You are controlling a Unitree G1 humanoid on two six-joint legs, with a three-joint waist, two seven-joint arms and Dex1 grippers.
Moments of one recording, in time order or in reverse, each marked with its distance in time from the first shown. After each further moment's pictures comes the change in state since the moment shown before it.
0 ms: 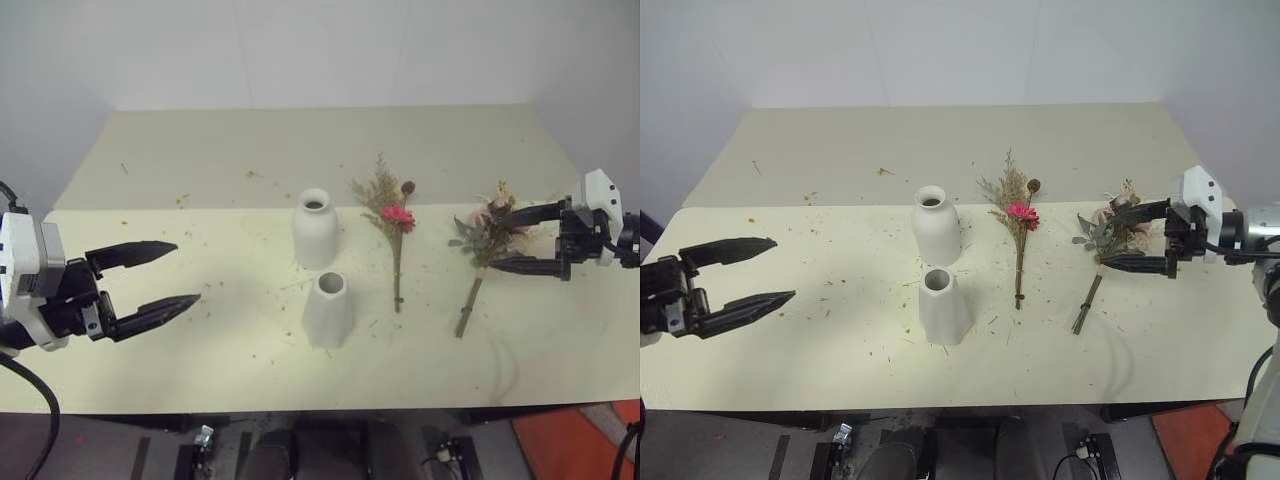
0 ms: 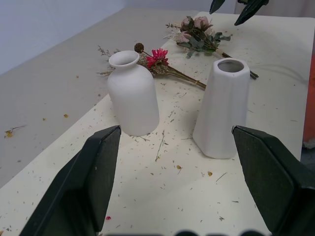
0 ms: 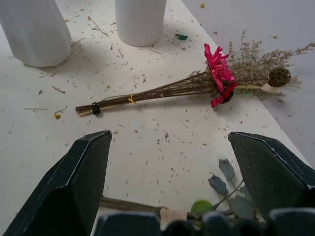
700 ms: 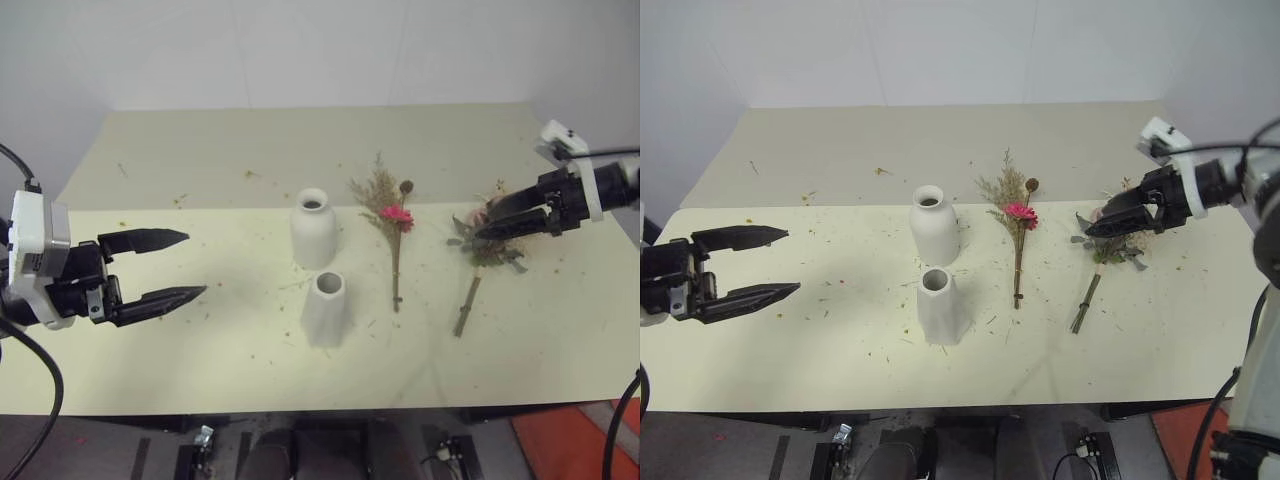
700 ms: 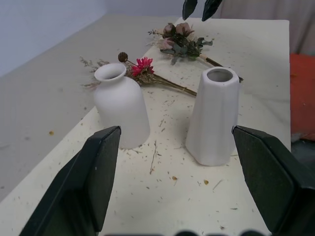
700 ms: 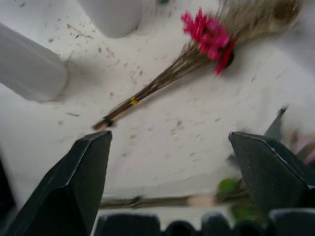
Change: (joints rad) left arm -0.169 0.047 -0.144 0.117 0.022 -0.041 -0.088; right arm -0.414 0.195 0.370 0.000 -0.137 0.978 -0.073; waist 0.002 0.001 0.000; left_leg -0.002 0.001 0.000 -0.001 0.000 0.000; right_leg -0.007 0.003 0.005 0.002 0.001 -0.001
